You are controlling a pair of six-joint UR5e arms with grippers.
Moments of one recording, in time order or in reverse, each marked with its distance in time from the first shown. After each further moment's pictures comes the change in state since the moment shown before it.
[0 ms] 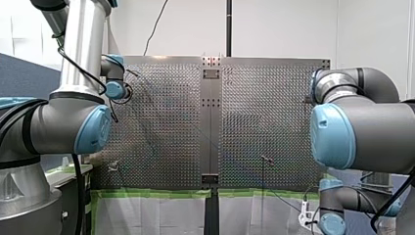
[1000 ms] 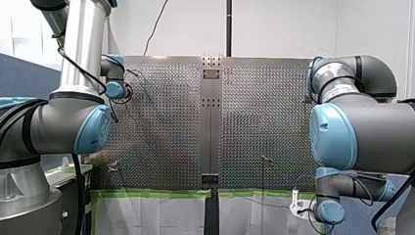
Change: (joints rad) left arm 0.000 0.000 0.000 0.003 0.000 0.000; right arm 0.031 -0.101 0.005 0.093 -0.179 -0.050
